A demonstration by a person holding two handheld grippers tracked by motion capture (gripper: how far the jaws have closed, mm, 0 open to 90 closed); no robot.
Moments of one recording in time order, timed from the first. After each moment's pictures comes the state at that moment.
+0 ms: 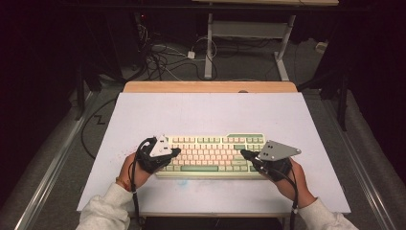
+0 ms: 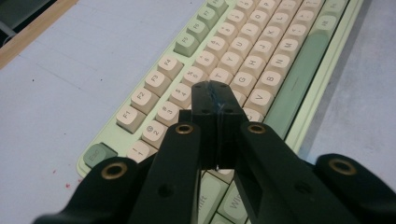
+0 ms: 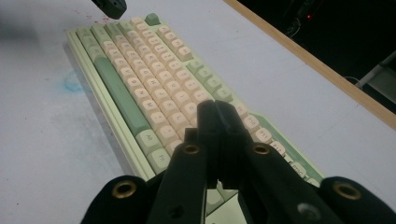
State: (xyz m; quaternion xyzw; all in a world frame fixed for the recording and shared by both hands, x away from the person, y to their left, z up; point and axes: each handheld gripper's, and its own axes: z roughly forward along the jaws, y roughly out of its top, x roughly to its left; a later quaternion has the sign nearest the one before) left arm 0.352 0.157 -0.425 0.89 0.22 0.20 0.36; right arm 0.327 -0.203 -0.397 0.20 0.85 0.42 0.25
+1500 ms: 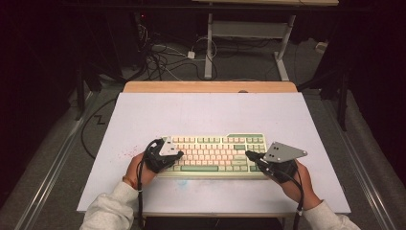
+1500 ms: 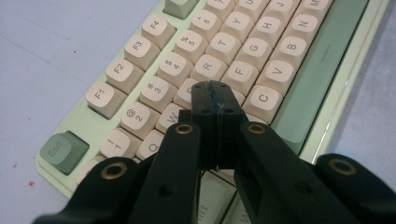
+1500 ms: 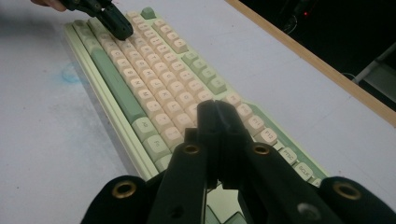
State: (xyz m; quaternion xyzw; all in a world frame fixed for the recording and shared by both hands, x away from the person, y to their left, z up) left arm 0.369 0.146 -0.453 0.90 0.23 0.17 0.32; right arm 0.323 -0.215 -0.398 0.21 0.85 0.42 0.25
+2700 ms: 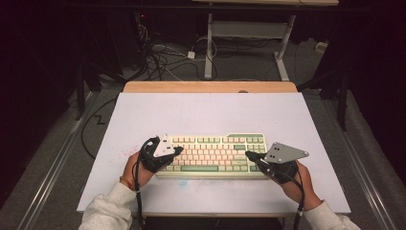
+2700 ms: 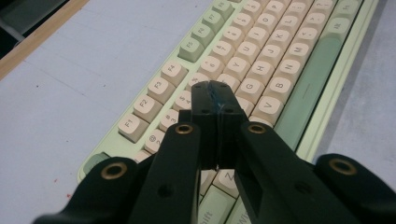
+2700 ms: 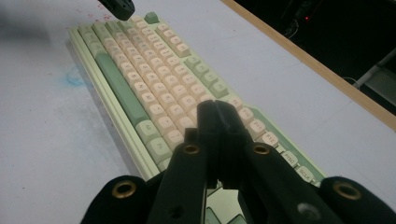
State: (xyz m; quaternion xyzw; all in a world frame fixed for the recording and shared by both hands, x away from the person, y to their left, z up) left arm 0.354 0.150 -0.428 0.88 0.22 0.22 0.36; right arm 0.321 -0.216 -0.396 0.20 0.84 0.43 0.25
